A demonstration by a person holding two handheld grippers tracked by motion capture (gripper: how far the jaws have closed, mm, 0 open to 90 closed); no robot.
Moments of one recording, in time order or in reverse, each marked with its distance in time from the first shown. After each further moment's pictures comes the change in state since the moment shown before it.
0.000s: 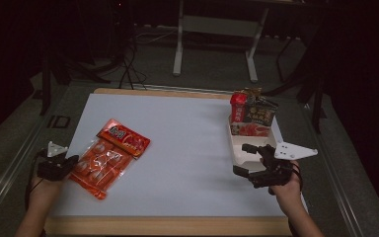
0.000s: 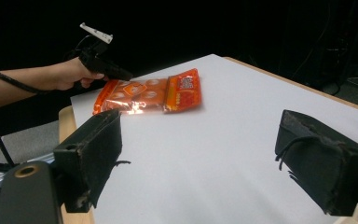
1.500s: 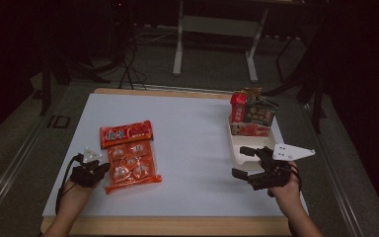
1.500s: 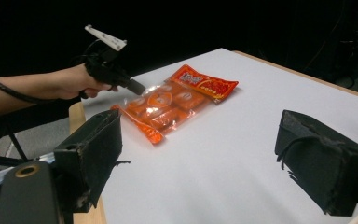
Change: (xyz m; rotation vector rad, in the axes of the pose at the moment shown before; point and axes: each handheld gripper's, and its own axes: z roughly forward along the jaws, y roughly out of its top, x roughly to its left) left arm -0.083 0.017 0.008 0.022 -0.145 0.048; right arm 0.001 -0.004 0.002 0.017 0.035 0.020
